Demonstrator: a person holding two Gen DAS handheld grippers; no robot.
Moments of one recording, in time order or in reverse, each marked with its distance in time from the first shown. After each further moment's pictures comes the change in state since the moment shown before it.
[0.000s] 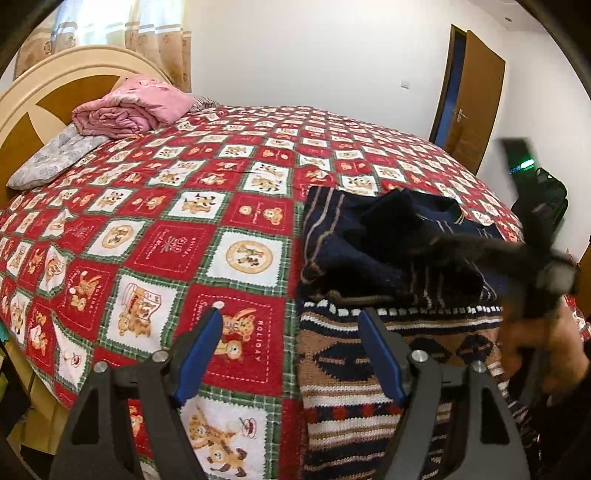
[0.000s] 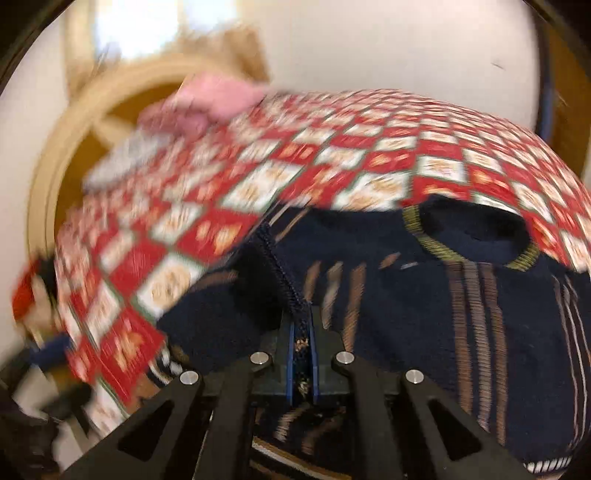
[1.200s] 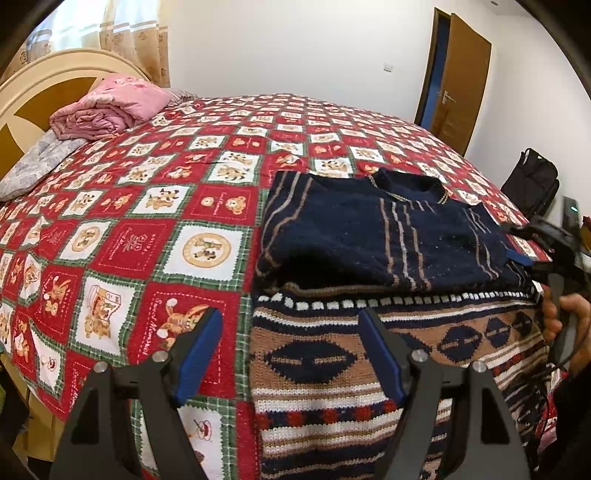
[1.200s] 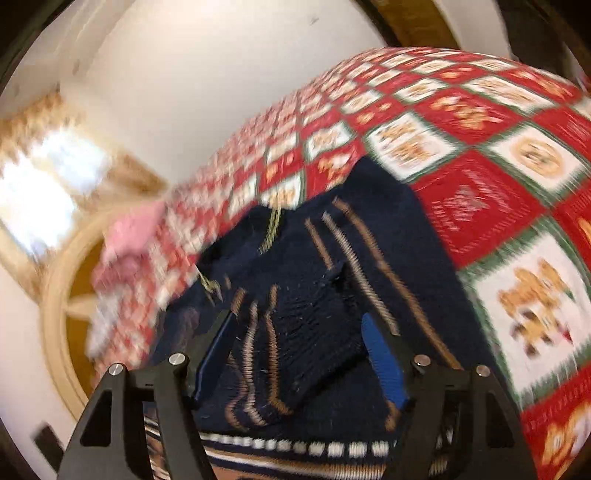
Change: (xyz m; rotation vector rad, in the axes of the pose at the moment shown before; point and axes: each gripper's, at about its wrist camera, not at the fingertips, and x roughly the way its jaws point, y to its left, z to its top) left arm 0.012 -0.032 -0.001 0.060 0.050 -0.035; right arm -0.069 -0.216 -0.048 0.573 -0.080 -0.037
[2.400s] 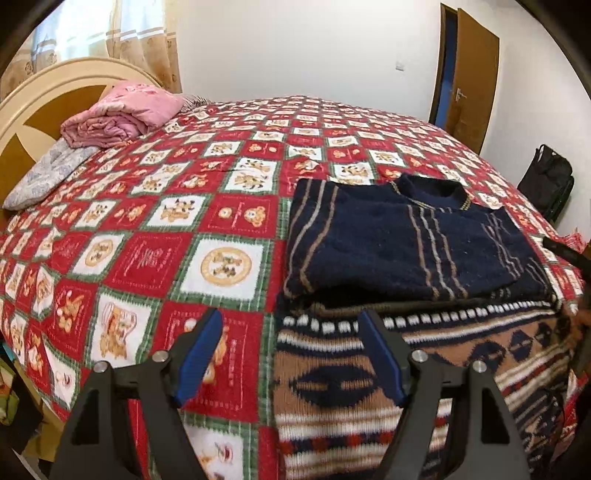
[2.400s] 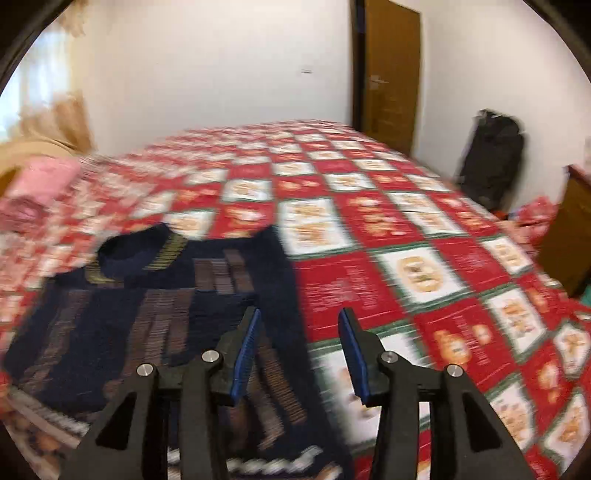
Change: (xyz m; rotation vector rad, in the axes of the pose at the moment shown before) left arm 0.017 0.005 0.015 0.015 -0.017 0.086; right arm -0.049 0.008 -0.006 -0.321 -0.205 -0.439
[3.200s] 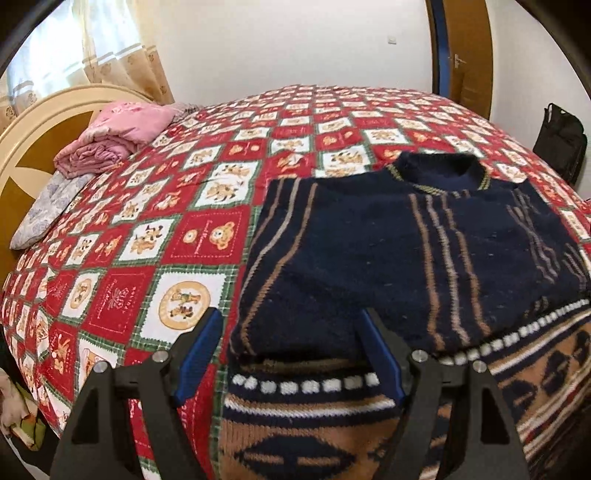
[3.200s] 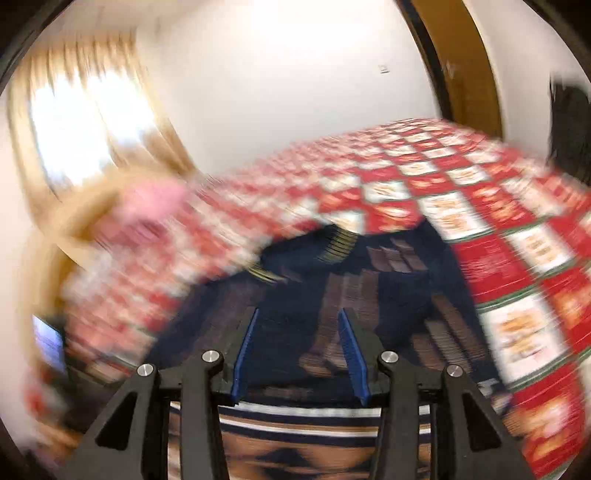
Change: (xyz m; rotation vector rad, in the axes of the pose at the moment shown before) left arm 0.037 -0.055 0.020 0.113 0.037 0.100; right arm -0.055 0.046 -0.020 0.149 -0.043 0.525
